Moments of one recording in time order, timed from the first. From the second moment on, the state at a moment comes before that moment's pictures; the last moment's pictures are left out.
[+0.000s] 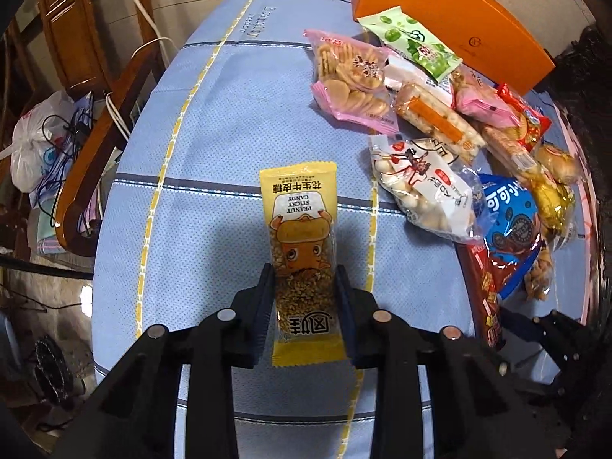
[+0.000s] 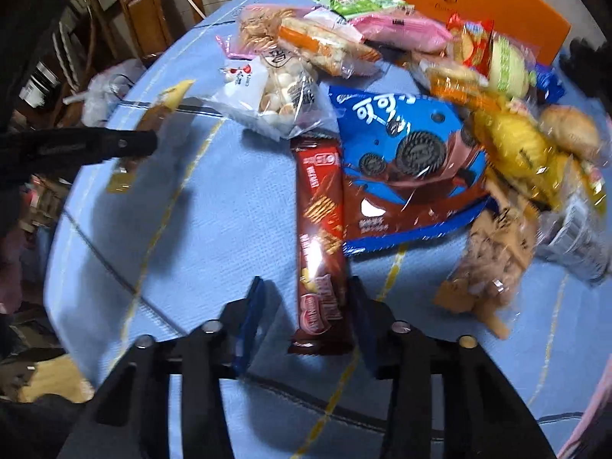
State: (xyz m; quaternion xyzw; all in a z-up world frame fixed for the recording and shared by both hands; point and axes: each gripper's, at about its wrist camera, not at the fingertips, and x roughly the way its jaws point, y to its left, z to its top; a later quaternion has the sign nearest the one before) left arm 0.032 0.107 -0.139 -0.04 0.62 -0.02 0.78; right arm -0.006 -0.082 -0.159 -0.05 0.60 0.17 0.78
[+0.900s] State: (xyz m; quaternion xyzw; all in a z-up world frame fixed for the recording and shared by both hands) left arm 0.109 0.039 -0.016 -0.01 0.52 -0.13 0.85; right arm 0.064 -0.173 -0.022 0.05 0.50 0.15 0.85
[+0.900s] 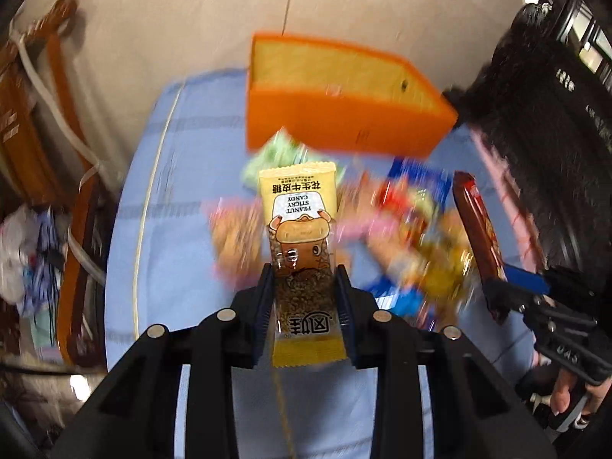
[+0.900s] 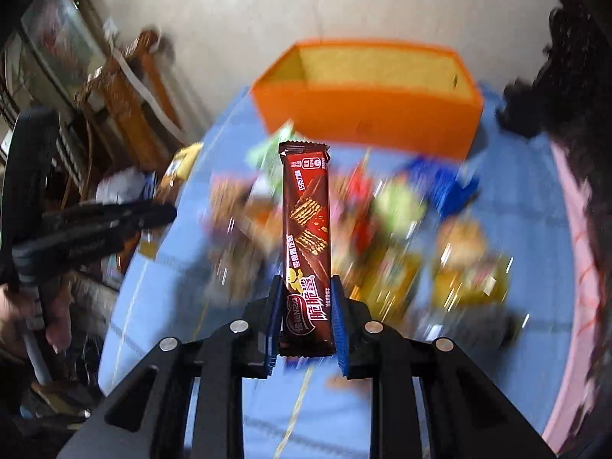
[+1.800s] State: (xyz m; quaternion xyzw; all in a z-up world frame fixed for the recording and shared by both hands) left arm 0.332 -0.037 0.001 0.04 0.46 -0.07 0.89; right arm 0.291 -0.259 -0.029 0.12 0.43 0.06 0.89
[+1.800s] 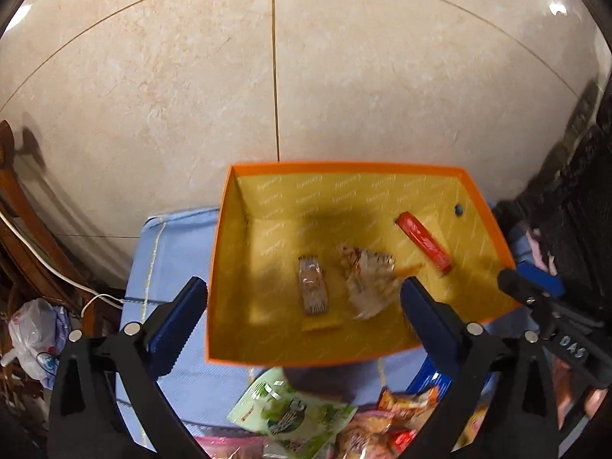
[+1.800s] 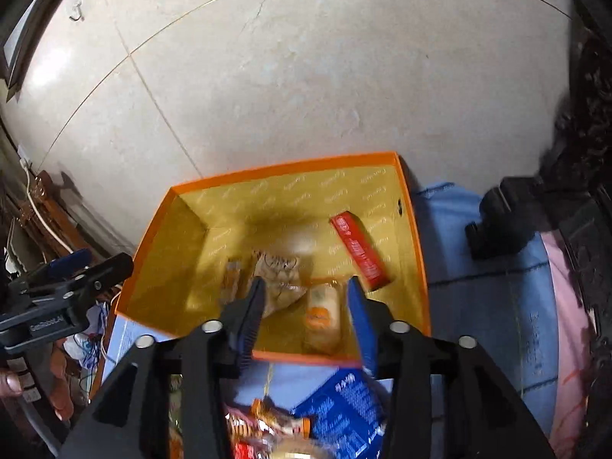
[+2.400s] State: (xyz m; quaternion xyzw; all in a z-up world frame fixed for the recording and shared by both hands) left arm 0.154 0.007 -0.014 0.07 0.50 -0.08 0.86; right arm 0.094 -0.263 -0.053 0.13 0.47 0.05 0.87
